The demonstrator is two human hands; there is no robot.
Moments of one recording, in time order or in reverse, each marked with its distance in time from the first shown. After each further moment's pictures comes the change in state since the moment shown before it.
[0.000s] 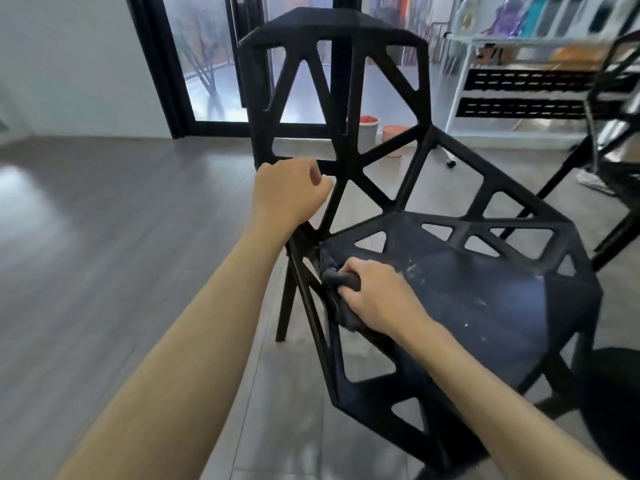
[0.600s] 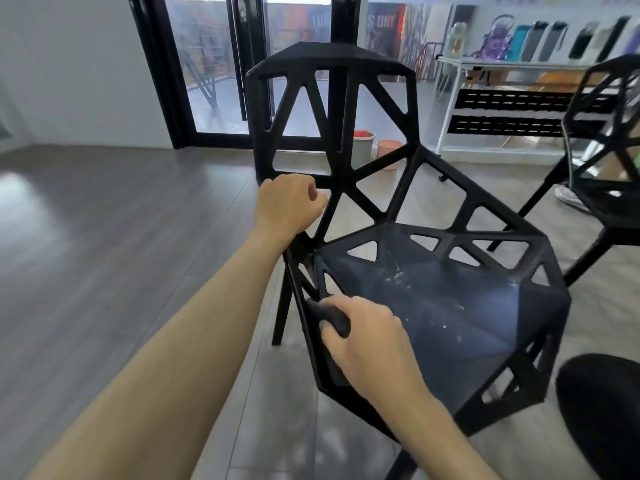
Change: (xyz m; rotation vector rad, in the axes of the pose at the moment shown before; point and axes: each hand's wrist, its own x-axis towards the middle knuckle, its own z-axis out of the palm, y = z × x) left_hand -0.007 0.005 -0.009 -0.033 -0.019 0.024; right_hand -0.088 -0.042 -0.007 0.056 0.199 -0.040
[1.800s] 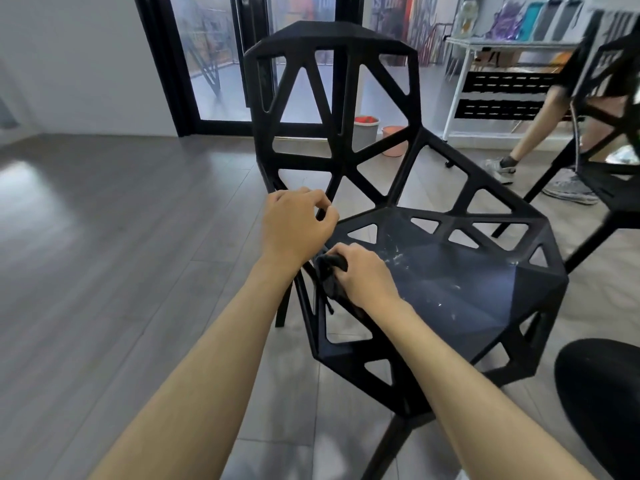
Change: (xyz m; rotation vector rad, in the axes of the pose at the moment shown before) left_hand -0.067 0.010 0.018 -0.146 0.135 0.080; right_hand 0.089 0.061 0.045 -0.073 -0.096 -0.023
